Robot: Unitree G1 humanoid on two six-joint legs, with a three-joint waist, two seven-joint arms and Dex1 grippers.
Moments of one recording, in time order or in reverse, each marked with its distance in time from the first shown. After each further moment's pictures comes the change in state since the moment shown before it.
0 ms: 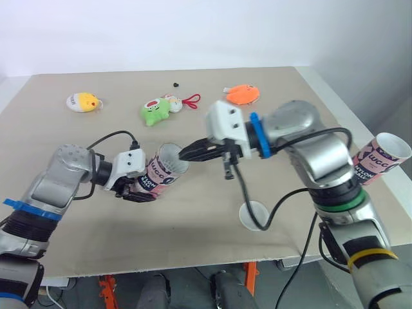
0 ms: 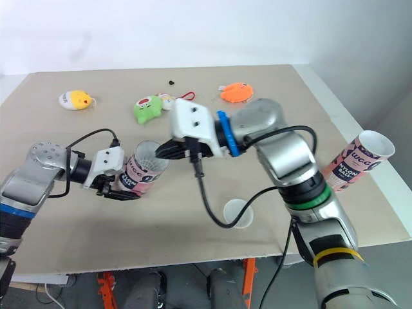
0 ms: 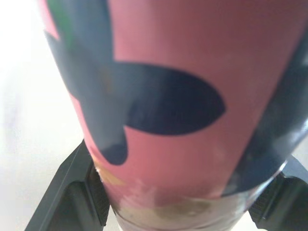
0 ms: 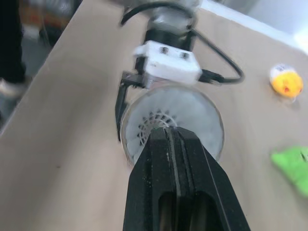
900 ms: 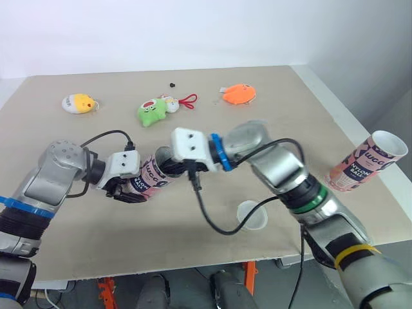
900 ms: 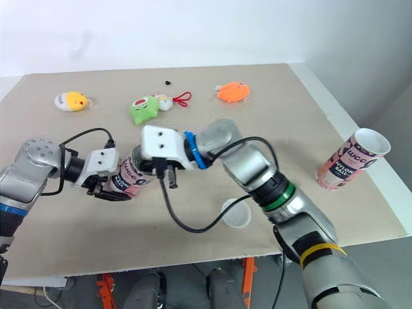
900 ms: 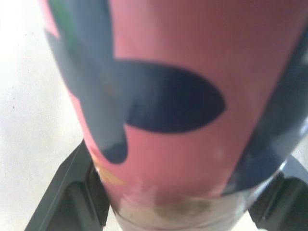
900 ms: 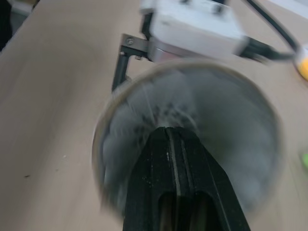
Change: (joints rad) left arm -0.008 0.090 -0.035 0.030 0.087 -0.044 -0.074; right arm -0.120 0.234 0.381 0.285 -0.204 -0.252 -0.119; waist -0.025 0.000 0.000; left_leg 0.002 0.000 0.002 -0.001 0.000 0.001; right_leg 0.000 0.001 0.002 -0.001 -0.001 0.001
